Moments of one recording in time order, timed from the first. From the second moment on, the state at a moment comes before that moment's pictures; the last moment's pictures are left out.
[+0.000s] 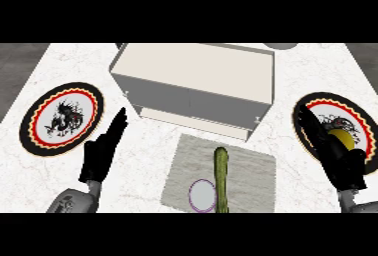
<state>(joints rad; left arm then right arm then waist) -0.13 0.24 -0.28 -1.32 0.13 0.20 -0.01 -0.04 -0.50 0.25 -1.54 -0.23 -0.14 0.03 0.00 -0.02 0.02</state>
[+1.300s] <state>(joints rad) -0.04 0.32 -0.08 -1.33 0.30 0.11 0.24 0.50 -0.62 0.22 -2.13 -0.01 -0.27 0.15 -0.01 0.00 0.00</state>
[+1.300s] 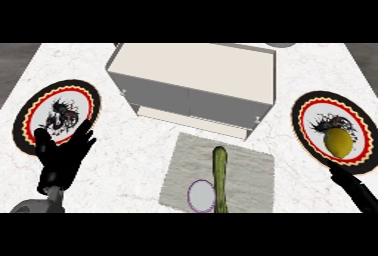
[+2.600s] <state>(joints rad) -0.05 0.29 -0.06 -1.34 0.26 0.10 0.24 -0.13 -0.29 0.62 -2.01 0.58 -0.11 1.16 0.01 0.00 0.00</state>
